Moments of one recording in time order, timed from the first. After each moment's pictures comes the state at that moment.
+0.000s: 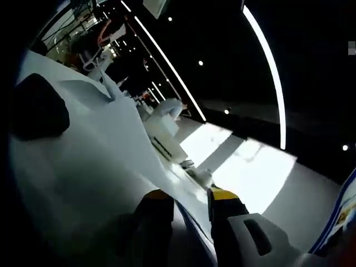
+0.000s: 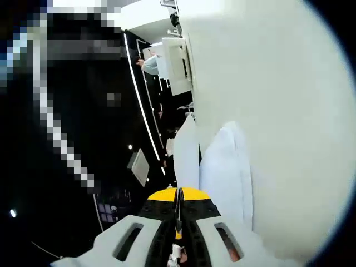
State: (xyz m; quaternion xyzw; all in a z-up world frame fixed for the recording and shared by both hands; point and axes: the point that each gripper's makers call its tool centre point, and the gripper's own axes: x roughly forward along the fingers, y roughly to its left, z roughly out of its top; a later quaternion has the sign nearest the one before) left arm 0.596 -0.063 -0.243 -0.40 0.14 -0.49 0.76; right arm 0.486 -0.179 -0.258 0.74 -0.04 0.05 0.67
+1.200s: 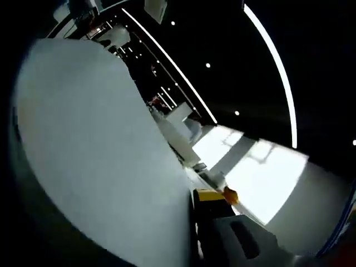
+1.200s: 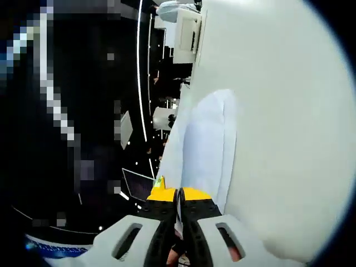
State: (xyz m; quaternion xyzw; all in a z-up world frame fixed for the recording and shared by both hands) left arm 0.592 -0.054 -0.244 -0.39 0.14 -0.45 0.79; right arm 0.472 -0.123 -0.283 0.66 0.08 0.10 0.74
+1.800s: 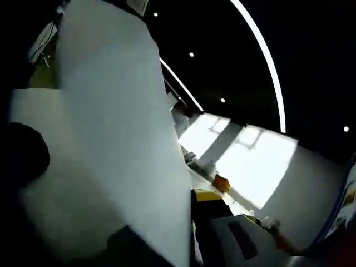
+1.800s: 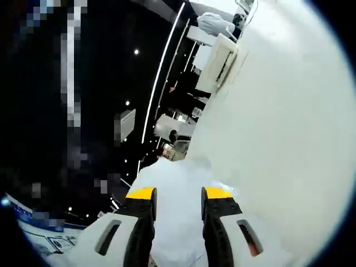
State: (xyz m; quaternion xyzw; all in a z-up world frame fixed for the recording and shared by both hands) left arm 0.583 -0.087 -0.193 -0.31 0.13 -0.54 0.77; right arm 0.480 -0.247 -0.241 0.50 0.02 0.06 0.87
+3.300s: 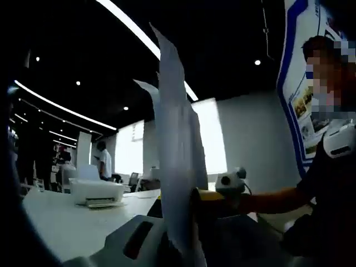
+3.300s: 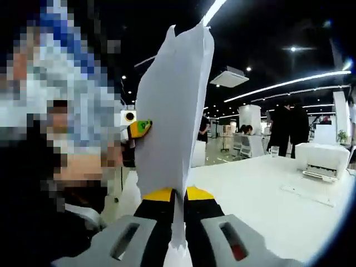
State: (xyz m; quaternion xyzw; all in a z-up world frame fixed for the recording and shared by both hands) left arm 0.518 -0.142 -0.078 -0.10 -0.14 -0.74 0.65; right arm 0.485 -0.224 -0.158 -0.04 0.01 0.34 0.94
